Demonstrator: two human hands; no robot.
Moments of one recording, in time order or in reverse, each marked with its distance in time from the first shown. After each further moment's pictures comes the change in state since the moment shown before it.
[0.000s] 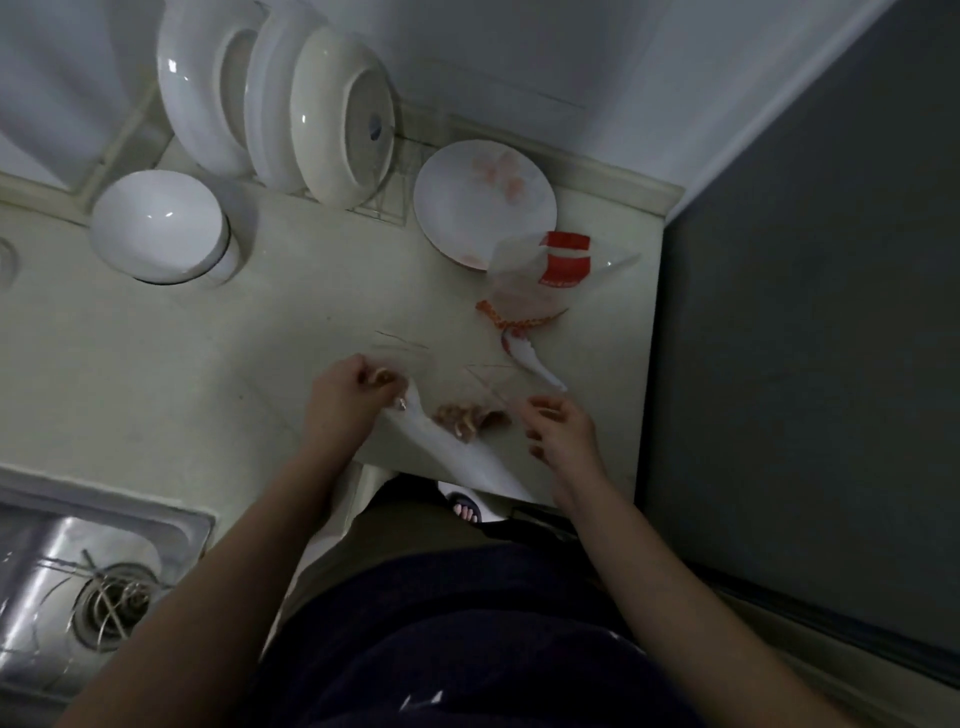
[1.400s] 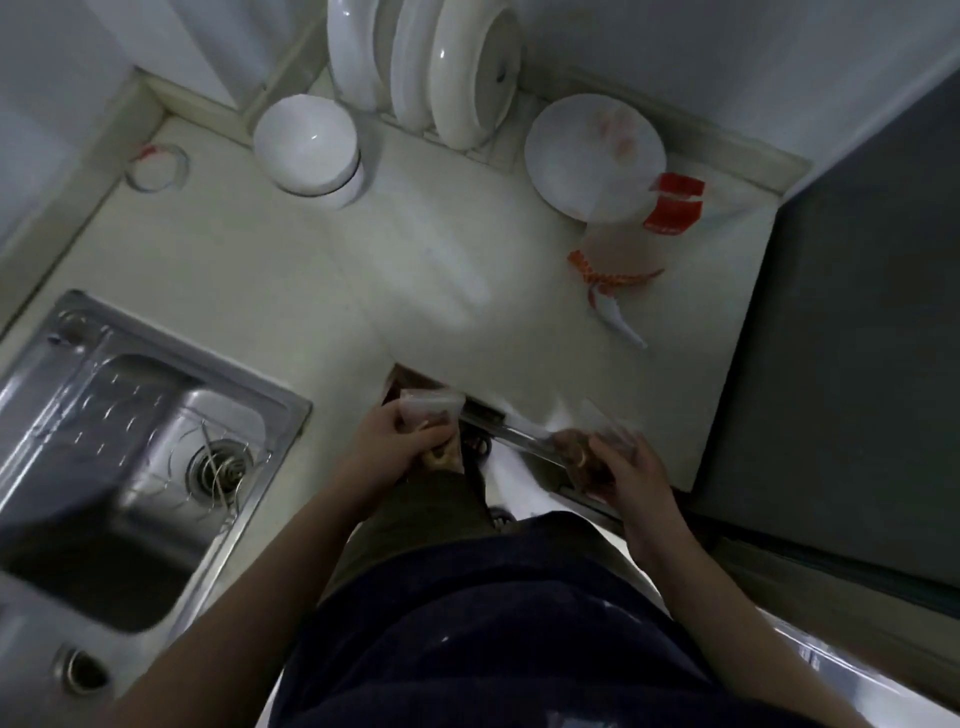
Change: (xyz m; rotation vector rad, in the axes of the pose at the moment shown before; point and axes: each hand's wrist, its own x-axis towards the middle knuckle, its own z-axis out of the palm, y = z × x) left_hand -0.152 -0.038 -0.032 -0.569 -0.191 -0.364; right_hand -0.052 0.077 -0.042 0.047 -0.203 0.016
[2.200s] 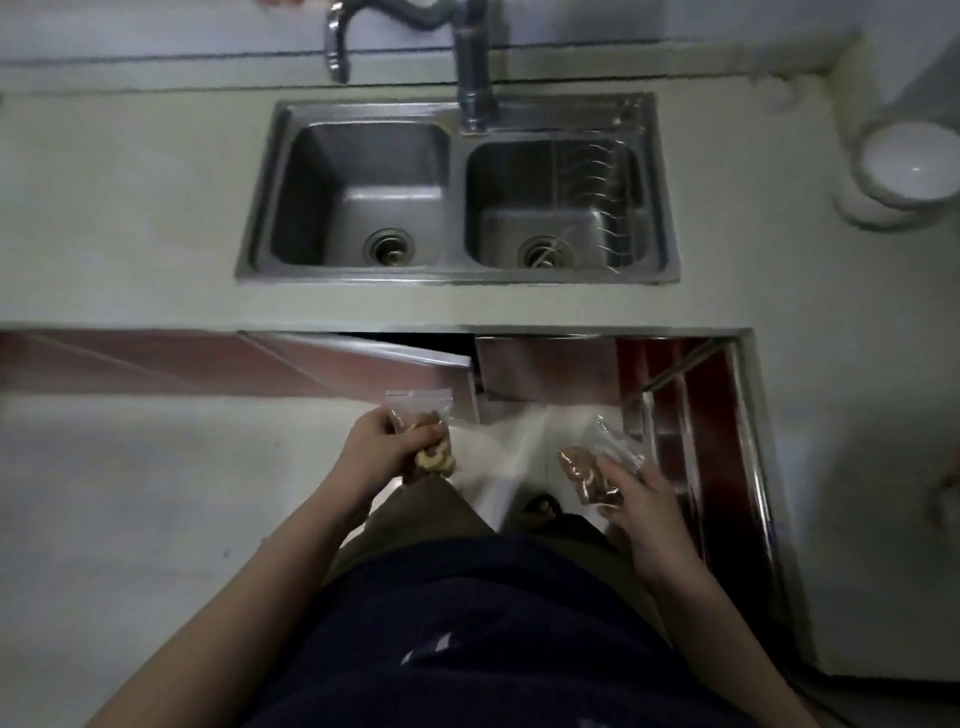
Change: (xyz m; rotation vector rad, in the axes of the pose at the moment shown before) left_hand -0.328 -0.215 0.071 -0.797 0.960 -0.168; right_hand -0.125 0.088 0.043 -0.871 -0.883 -0.031
